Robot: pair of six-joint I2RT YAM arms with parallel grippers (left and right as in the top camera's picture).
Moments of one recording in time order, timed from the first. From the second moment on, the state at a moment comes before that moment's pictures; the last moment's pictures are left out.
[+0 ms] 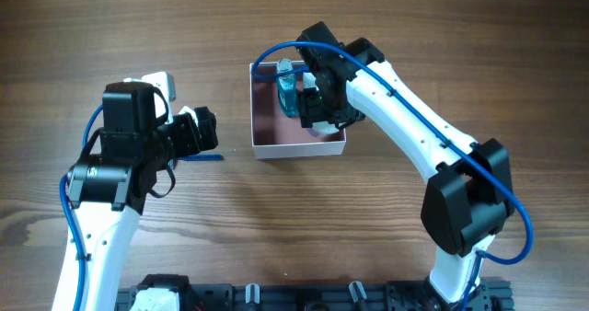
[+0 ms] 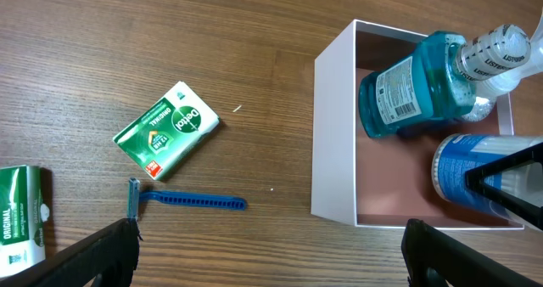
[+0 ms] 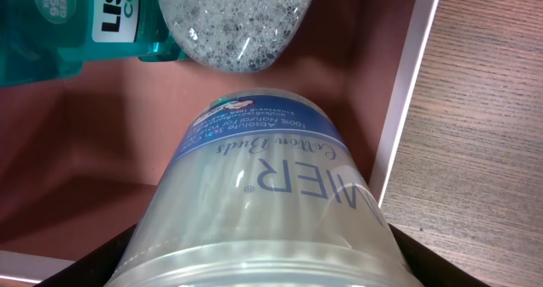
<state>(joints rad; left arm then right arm) -0.07 1.11 1.03 -0.82 0.10 -0.28 0.55 1.98 1.69 -1.14 0.01 0.38</state>
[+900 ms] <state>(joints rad) -0.07 1.11 1.03 -0.84 0.10 -0.28 0.55 1.95 1.69 -1.12 0.06 0.42</state>
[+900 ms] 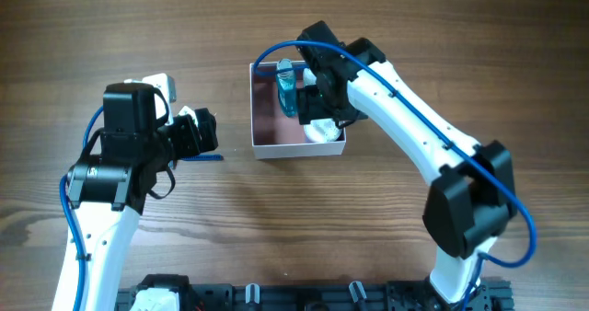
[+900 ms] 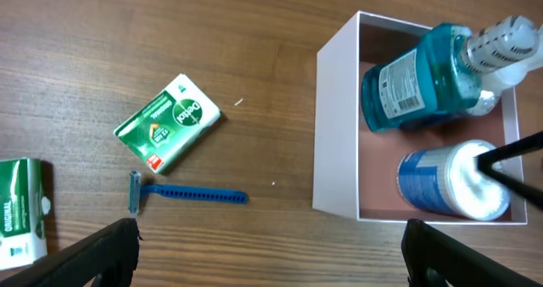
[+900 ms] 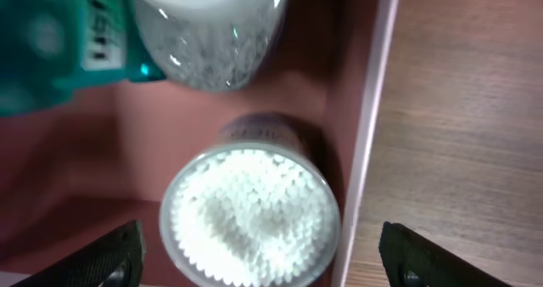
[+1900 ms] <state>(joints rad) 0.00 1.70 1.34 -0.96 -0.06 0.04 -0.07 1.38 1.43 -1.22 -0.01 0.60</state>
